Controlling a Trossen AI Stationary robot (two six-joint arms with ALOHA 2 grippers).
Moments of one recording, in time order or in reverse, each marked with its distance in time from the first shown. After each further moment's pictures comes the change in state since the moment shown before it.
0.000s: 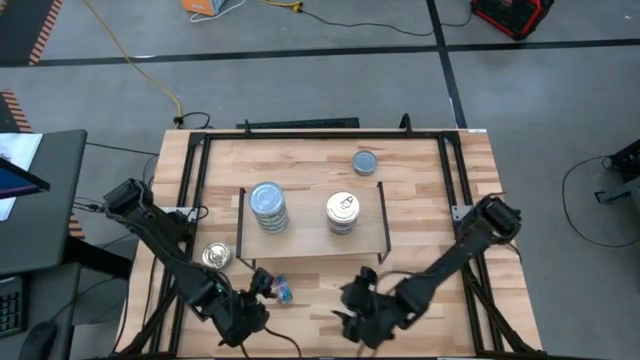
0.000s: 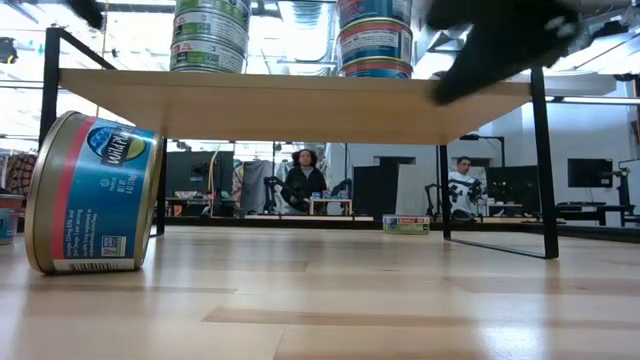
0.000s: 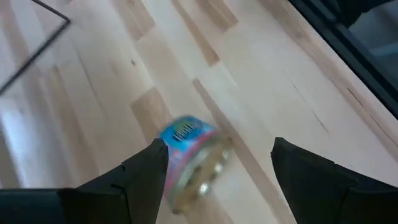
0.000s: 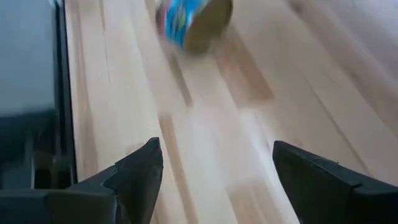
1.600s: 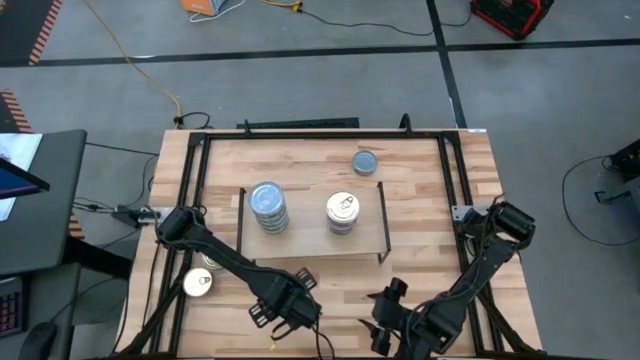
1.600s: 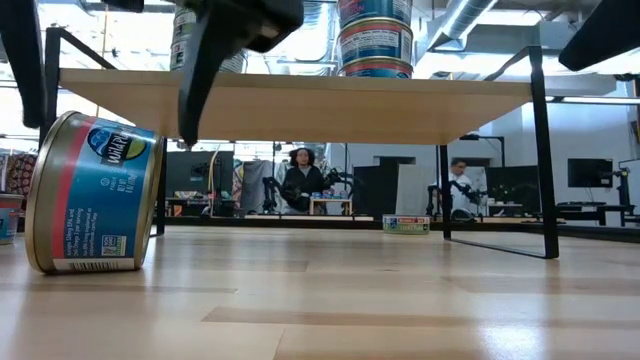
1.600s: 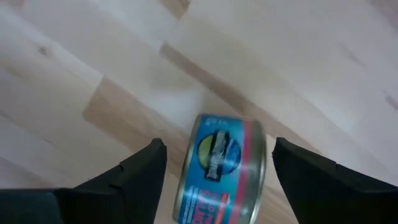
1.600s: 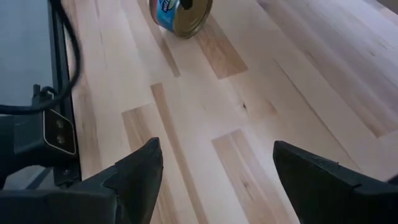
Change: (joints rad) left arm 0.252 0.458 0.548 -0.542 0.375 0.449; right arm 0.186 -0.021 -0.002 -0.214 0.200 0.233
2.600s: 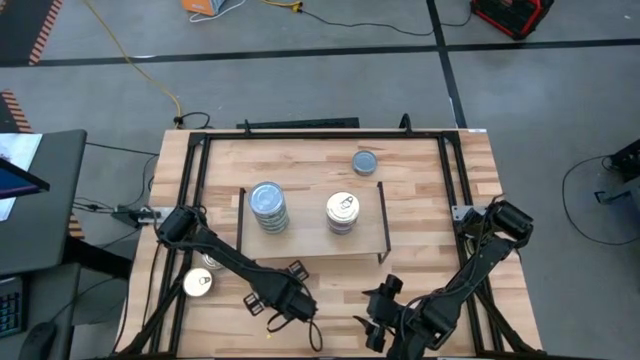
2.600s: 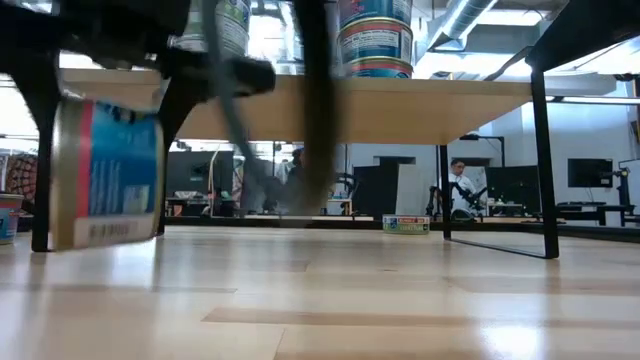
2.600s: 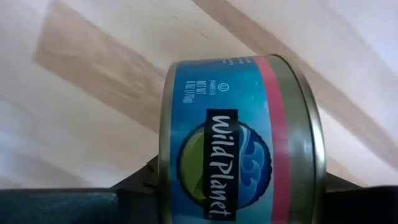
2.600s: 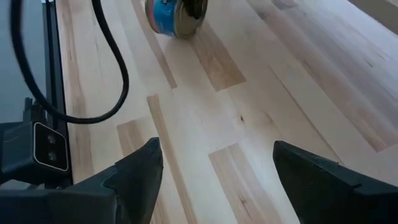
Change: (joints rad) left arm 0.008 0.001 -0.121 -0.039 -0.070 0.010; right arm -0.027 0.000 0.000 0.032 0.003 -0.048
